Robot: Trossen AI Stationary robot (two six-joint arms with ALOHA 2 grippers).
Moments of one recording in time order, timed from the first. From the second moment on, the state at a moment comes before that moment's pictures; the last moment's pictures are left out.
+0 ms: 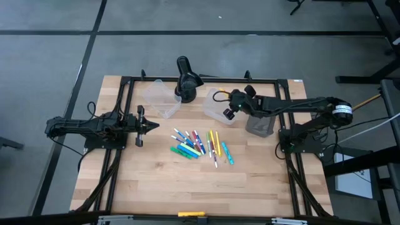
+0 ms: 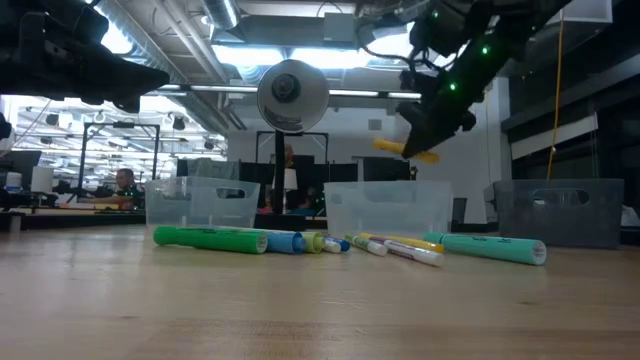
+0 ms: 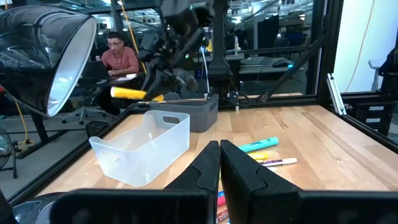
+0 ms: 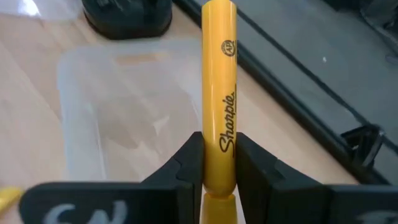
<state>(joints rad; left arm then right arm) 0.01 0.07 0.01 0.10 -0.09 0.07 -0.26 1.34 0.83 -0.26 0.52 0.20</state>
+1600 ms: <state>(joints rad) 0.01 0.07 0.01 0.10 -0.09 0.07 -0.44 1.57 1.25 -0.79 0.08 -0.04</state>
